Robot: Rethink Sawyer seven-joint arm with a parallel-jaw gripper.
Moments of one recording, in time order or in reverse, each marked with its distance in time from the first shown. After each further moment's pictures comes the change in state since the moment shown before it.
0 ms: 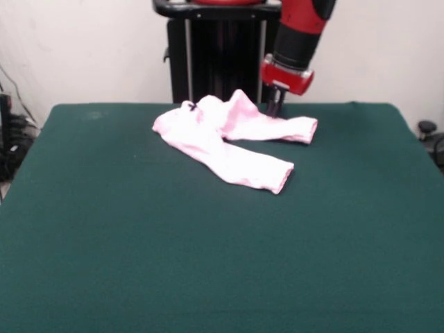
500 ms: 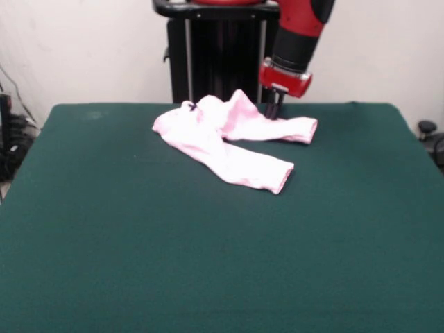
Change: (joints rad) arm -0.003 0.024 0.000 0.002 -0.025 -0.059 0.001
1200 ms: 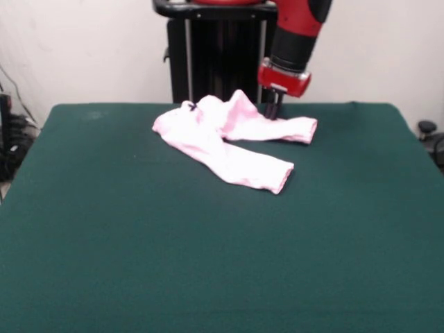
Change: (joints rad) arm -0.036 0.002 0.009 -0.001 -0.040 -0.001 0.000
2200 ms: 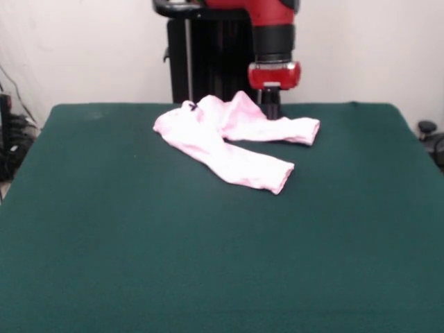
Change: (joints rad) arm -0.328 0.189 0.041 -0.025 -0.524 -0.366 0.119
